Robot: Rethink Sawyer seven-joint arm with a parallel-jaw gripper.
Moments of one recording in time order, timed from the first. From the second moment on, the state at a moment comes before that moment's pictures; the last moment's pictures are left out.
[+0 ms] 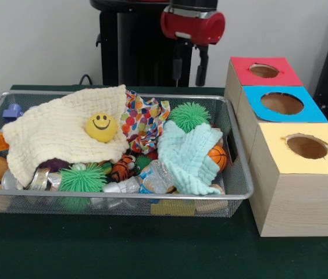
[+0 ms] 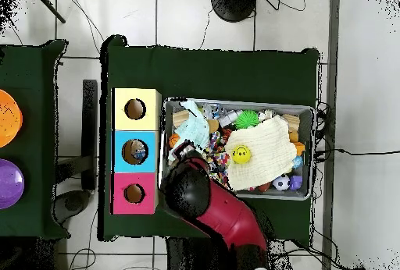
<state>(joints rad) -0.12 -0.85 -0.12 2.08 0.46 0.14 1.95</state>
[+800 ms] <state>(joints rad) -0.26 -0.72 -0.05 2.13 0.51 0.05 2.00</state>
